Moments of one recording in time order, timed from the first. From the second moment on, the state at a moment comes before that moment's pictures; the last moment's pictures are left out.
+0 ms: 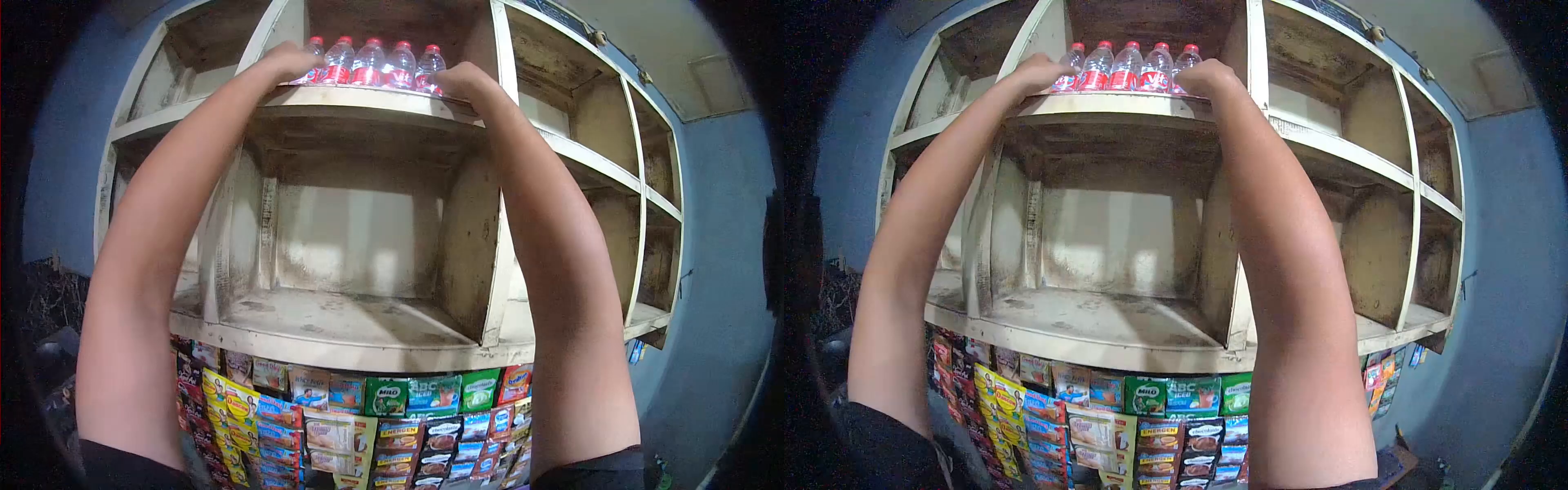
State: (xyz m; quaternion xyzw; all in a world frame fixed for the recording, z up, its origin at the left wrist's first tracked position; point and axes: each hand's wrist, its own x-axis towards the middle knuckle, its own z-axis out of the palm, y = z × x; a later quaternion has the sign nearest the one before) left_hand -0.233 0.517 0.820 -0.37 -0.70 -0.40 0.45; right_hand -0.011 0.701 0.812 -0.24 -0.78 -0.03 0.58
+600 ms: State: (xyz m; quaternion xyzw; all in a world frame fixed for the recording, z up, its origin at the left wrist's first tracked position) left_hand -0.264 0.541 0.854 -0.41 -0.83 -0.24 0.31; right_hand -0.035 0.724 0.841 -0.33 -0.88 -0.07 0.35
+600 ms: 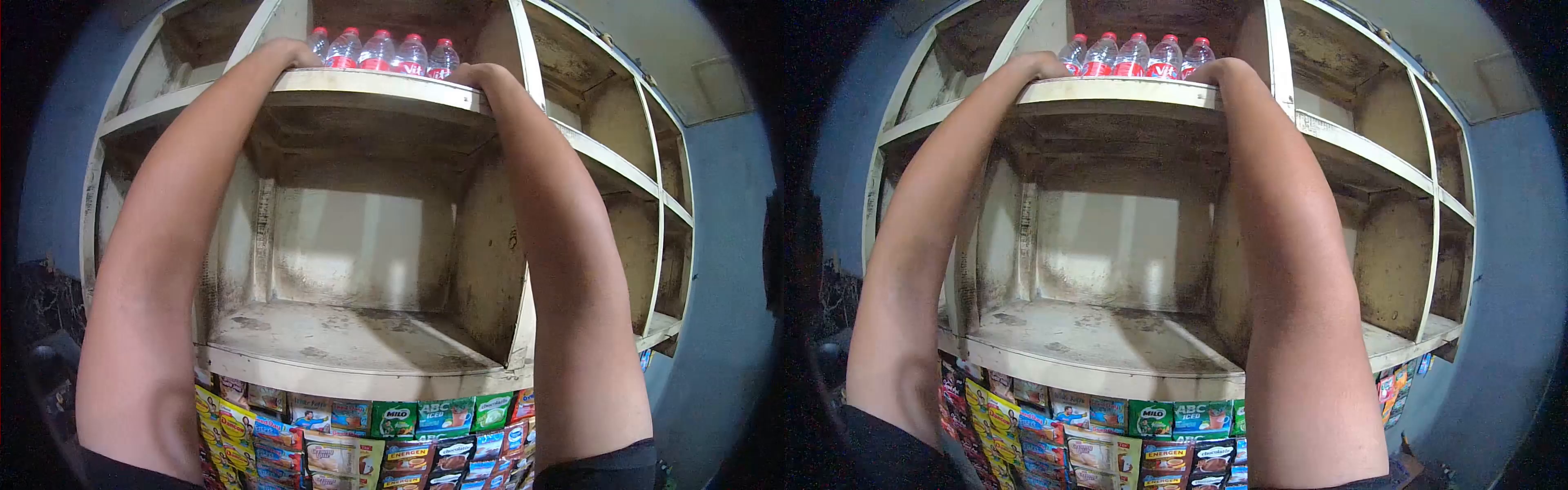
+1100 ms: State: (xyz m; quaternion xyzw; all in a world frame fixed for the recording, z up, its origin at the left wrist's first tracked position) left_hand -0.264 0.581 0.888 -0.34 -0.85 -0.14 0.38; right_hand -0.045 0.749 0.852 -0.25 -0.87 -0.06 0.43
